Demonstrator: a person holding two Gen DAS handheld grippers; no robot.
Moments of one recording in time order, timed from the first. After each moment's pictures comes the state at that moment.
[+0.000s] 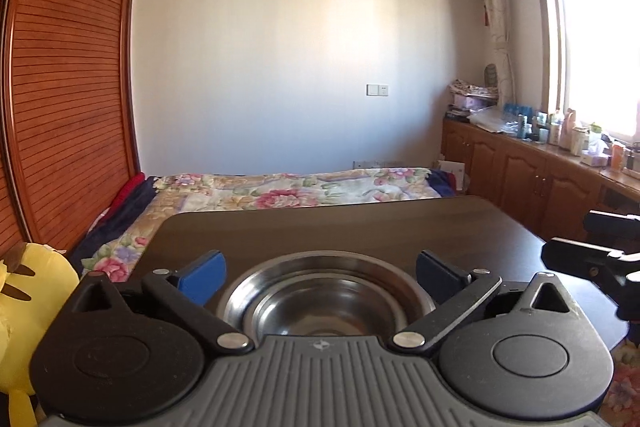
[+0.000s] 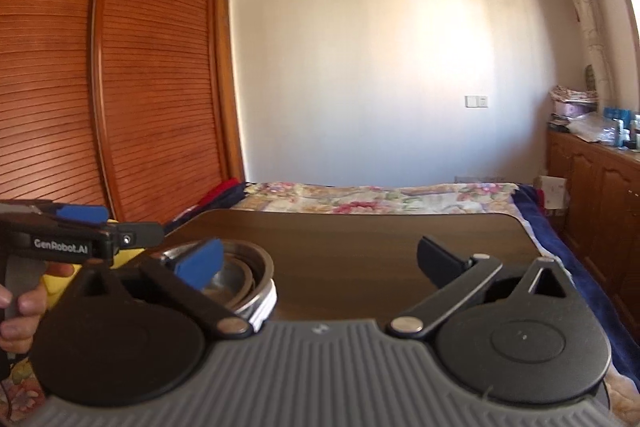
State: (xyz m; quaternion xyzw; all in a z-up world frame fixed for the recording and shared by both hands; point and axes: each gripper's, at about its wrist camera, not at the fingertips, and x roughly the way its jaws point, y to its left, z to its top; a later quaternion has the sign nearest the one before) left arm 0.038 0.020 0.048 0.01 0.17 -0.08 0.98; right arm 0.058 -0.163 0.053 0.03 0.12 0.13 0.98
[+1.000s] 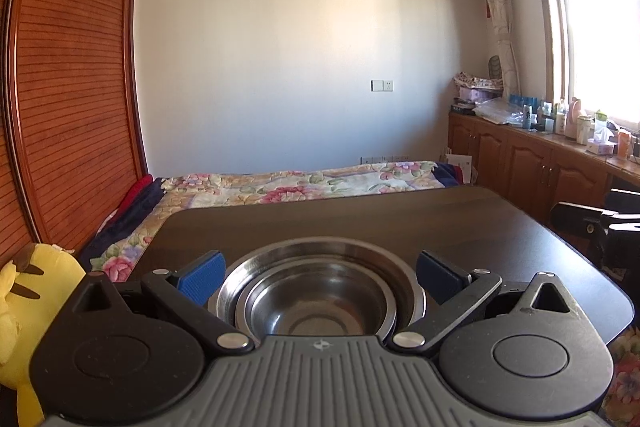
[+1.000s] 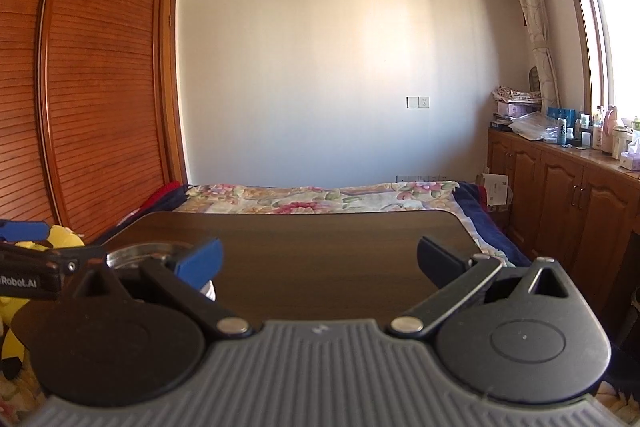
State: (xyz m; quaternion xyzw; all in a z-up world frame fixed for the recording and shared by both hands) left arm 0.031 0.006 0.035 0.03 0.17 -0.06 0.98; right arm 0.054 -0.175 0.044 0.02 0.12 0.04 0.99
